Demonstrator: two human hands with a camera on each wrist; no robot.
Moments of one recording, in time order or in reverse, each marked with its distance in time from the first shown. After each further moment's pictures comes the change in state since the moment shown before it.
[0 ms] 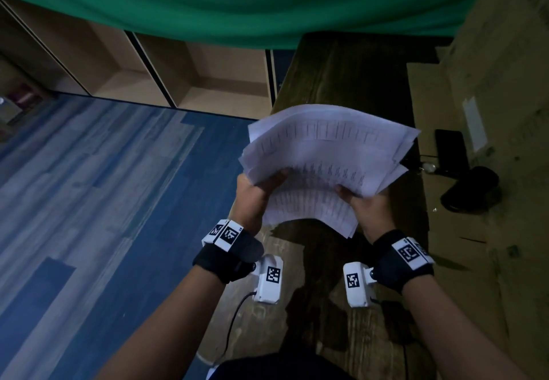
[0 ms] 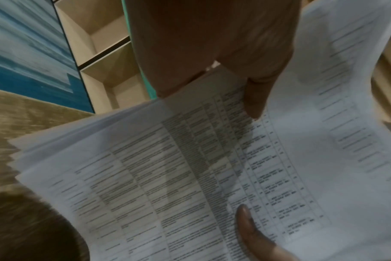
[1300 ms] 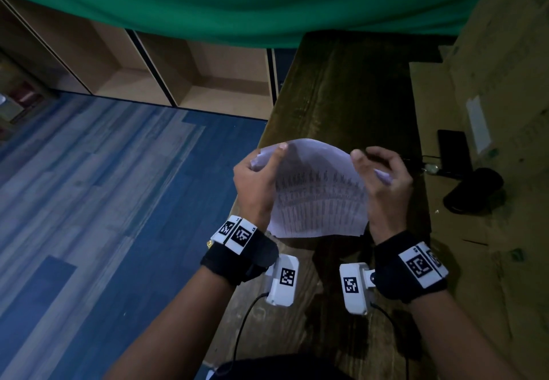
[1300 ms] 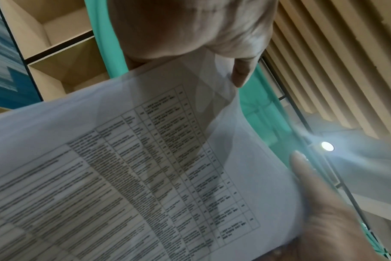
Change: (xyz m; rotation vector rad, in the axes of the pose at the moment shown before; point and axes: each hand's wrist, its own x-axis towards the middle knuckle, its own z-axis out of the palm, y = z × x) left_hand 0.000 0.020 0.024 0.074 0.278 0.124; right_hand -0.020 -0.057 0.007 -0.016 0.192 -0.281
